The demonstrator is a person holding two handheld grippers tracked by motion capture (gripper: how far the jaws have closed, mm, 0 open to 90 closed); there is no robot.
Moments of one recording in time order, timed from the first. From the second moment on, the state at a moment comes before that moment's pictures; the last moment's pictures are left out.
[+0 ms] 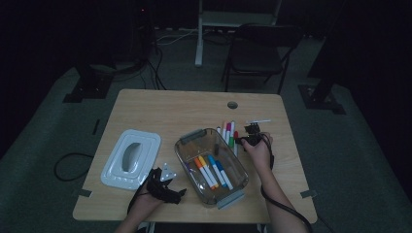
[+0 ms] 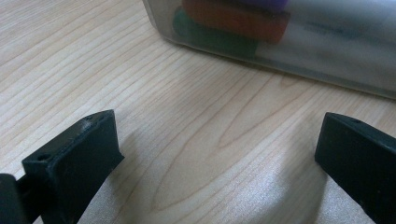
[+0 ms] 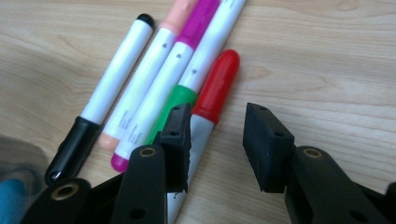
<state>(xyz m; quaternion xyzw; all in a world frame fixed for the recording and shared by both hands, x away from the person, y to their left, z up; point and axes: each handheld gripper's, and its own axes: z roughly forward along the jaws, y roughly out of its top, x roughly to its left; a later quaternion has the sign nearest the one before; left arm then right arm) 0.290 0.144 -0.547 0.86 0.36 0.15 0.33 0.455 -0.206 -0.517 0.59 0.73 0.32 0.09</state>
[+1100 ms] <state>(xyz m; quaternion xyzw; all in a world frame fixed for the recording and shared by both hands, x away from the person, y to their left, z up) 0.290 0.144 -0.547 0.86 0.36 0.15 0.34 0.448 -0.215 -0.523 0.64 0.71 0.29 0.10</state>
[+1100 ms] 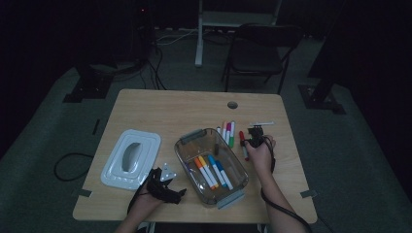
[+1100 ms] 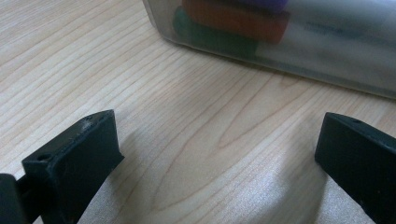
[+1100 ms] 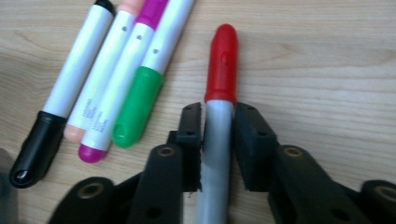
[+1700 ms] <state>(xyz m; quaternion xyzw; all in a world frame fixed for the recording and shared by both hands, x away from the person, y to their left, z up) 0.290 0.144 -0.547 0.86 0.36 0.15 0.33 0.418 -0.233 -0.478 0.63 0.69 0.34 0.09</state>
